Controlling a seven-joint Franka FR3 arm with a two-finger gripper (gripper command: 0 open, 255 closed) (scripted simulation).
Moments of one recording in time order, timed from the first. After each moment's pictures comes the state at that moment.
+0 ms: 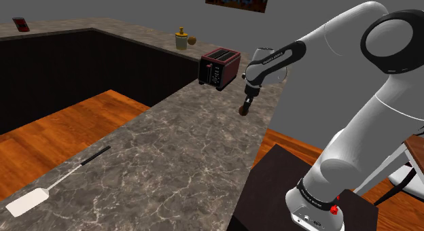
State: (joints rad) arm -0.03 -0.07 -0.31 -2.44 0.04 2.37 -0.73
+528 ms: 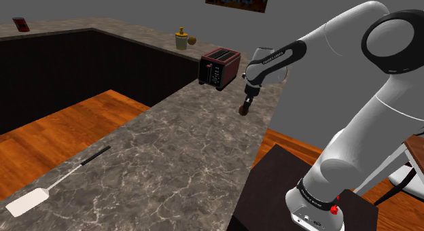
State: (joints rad) arm -0.03 -0.08 -0.31 -2.44 0.04 2.36 -0.72
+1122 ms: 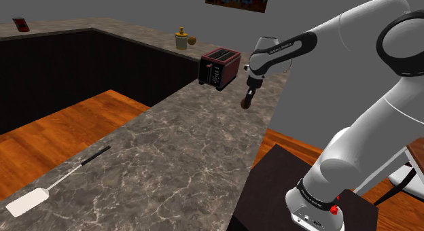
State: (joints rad) arm -0.03 -0.15 -0.31 -2.39 0.01 2.24 -0.70
